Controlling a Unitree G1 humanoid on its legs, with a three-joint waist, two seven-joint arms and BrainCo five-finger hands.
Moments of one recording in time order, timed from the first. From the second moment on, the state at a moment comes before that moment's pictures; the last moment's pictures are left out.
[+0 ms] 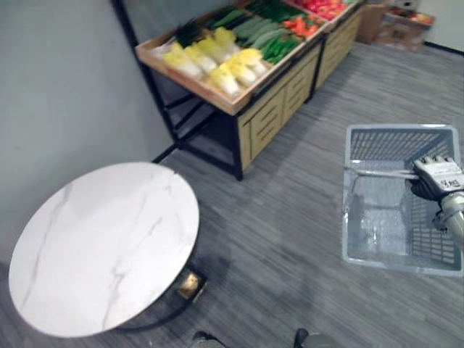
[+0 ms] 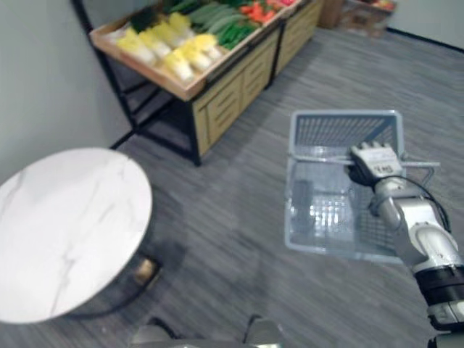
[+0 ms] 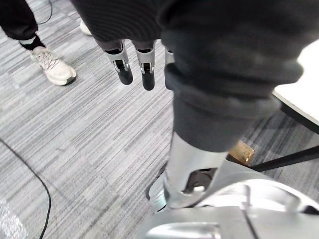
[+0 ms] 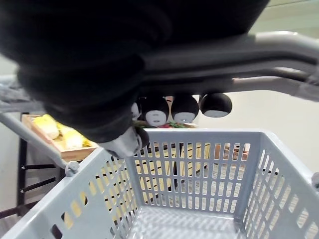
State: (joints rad) left arm 0.18 0.15 0.19 1.13 0.01 0.10 0.30; right arm -0.22 -0.98 0.08 0.19 -0.70 -0.06 -0.14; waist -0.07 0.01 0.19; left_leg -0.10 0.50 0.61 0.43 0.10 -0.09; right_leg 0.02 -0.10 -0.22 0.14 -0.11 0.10
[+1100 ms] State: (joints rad) left arm 0.15 0.14 0.14 1.07 0.00 0.06 0.27; right arm -0.14 -0.80 0.00 0.49 -0.67 0.01 -0.15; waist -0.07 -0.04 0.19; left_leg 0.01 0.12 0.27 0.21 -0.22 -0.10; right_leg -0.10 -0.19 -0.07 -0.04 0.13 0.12
